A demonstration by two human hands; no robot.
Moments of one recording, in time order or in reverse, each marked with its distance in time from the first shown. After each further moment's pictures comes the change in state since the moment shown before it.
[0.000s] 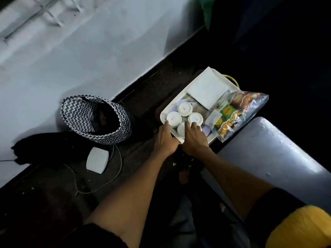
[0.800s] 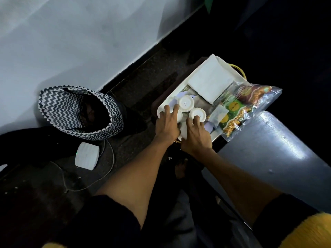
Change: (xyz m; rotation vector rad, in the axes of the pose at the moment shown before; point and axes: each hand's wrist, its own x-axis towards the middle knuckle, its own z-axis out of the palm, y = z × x) left_hand 0.073 -0.005 0.013 0.572 0.037 0.261; right_hand 0.025 0.010 0.033 -0.002 0.106 0.030
